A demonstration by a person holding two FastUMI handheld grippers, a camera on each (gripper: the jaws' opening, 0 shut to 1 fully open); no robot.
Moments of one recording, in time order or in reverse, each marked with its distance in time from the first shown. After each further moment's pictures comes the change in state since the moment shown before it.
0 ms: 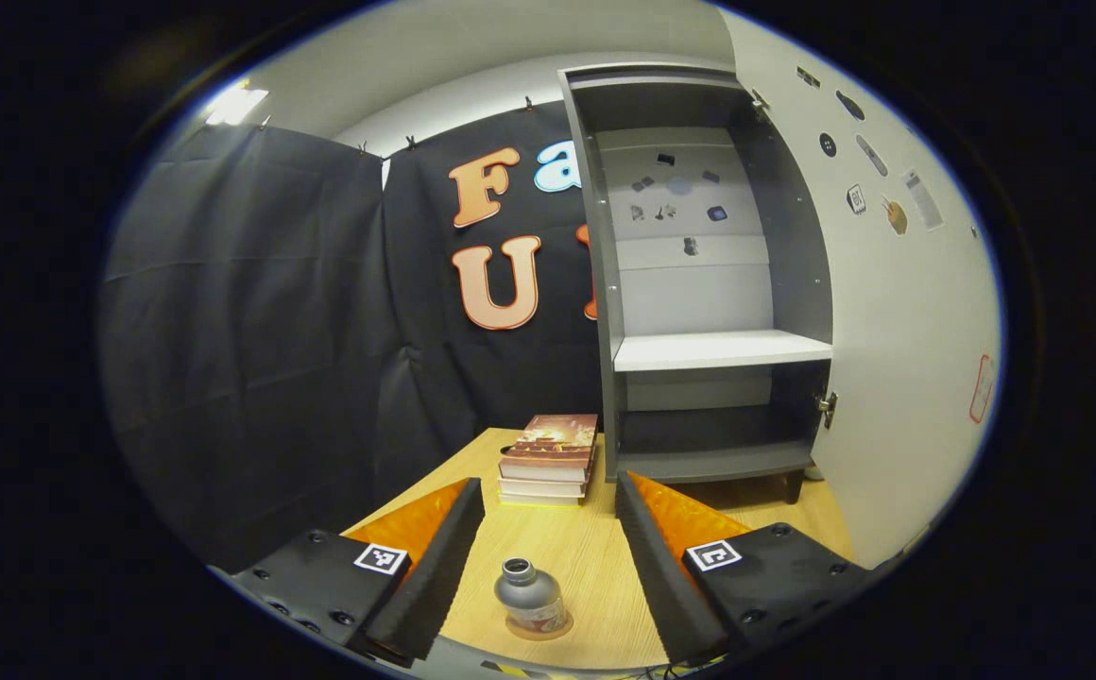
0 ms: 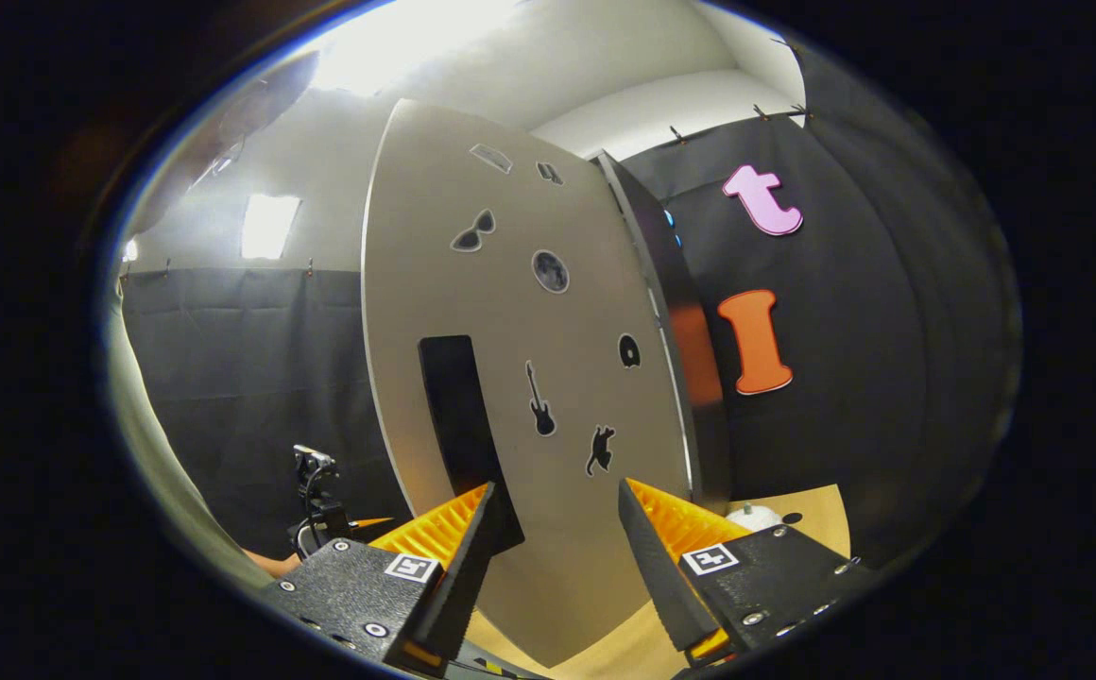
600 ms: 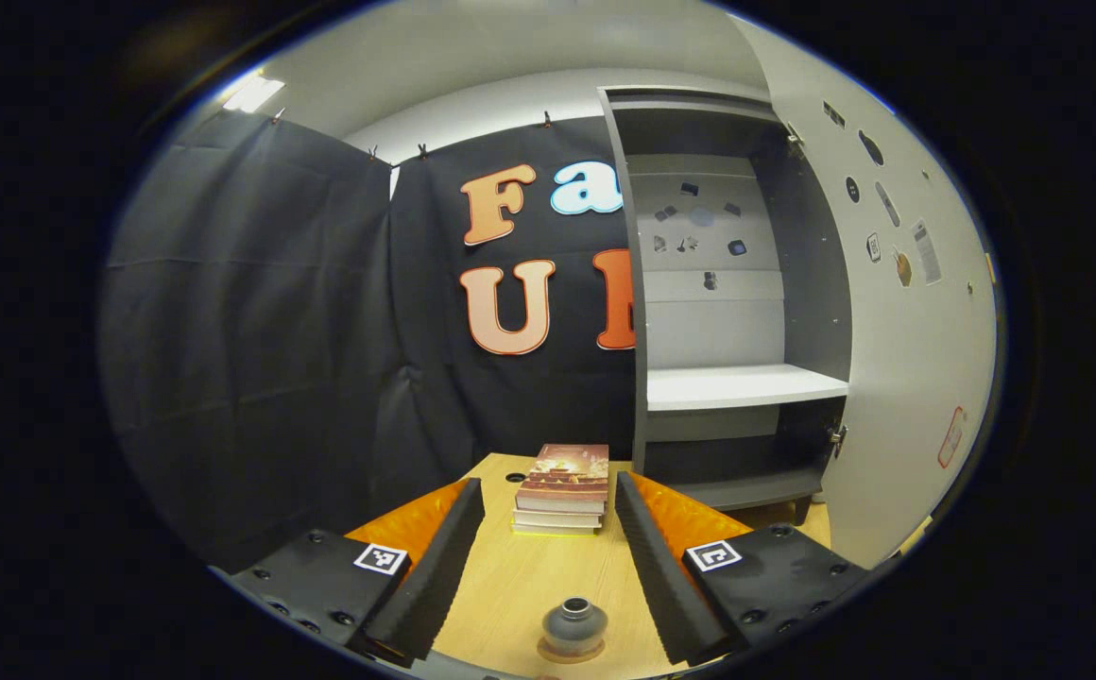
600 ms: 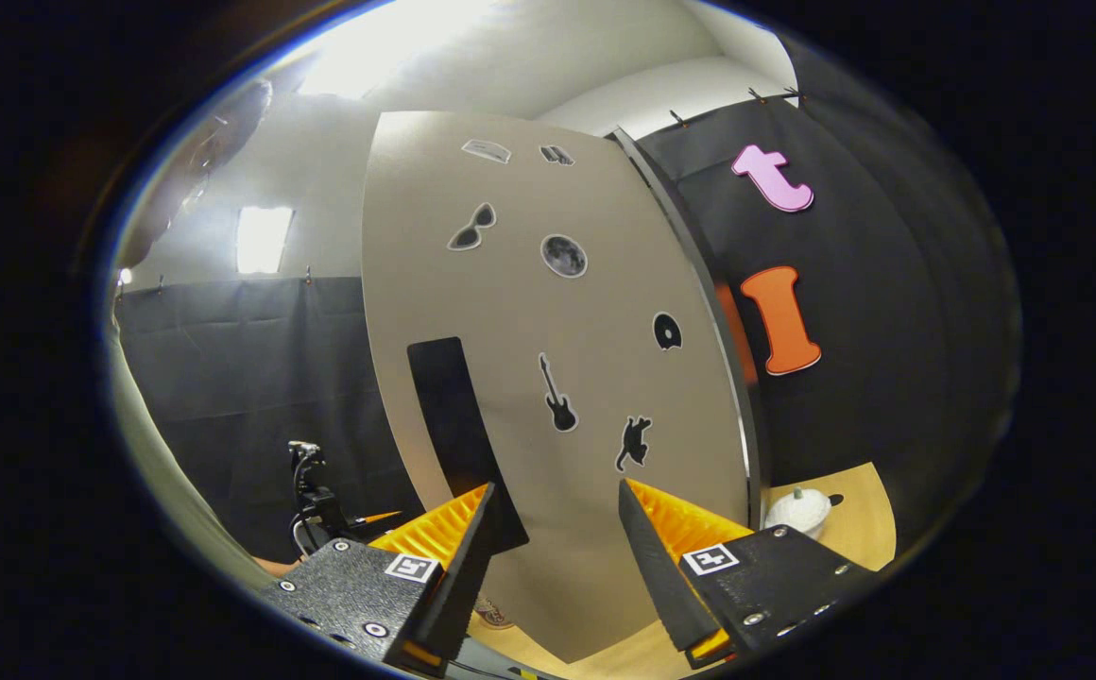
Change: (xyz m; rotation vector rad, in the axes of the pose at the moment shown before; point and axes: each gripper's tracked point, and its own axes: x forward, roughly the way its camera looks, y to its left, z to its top) left arm 0.025 0.066 0.029 -0.033 -0.064 -0.041; right arm 0.019 0.031 -0.018 0.068 0.010 -0.013
